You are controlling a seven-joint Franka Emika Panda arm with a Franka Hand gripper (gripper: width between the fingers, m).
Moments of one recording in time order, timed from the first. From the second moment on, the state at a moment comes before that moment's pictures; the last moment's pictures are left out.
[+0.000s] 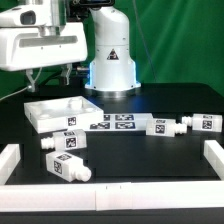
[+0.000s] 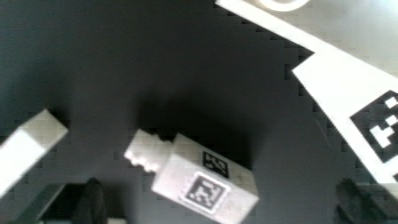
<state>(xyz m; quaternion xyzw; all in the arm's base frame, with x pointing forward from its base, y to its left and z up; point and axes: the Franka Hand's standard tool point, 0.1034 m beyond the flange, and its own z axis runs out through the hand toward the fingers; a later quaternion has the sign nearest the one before) 0.398 -0.175 0.103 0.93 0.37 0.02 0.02</state>
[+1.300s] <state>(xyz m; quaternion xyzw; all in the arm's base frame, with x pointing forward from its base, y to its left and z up) 0.338 -0.216 0.024 0.98 0.21 -0.03 -0.01</state>
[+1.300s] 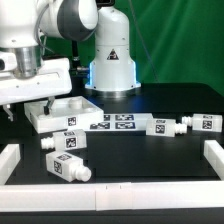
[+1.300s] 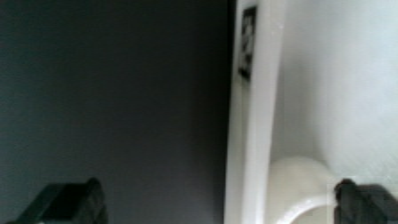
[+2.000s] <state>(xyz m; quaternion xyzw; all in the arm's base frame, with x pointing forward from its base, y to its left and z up) 0.338 -0.216 0.024 0.98 0.21 -0.03 -0.01</state>
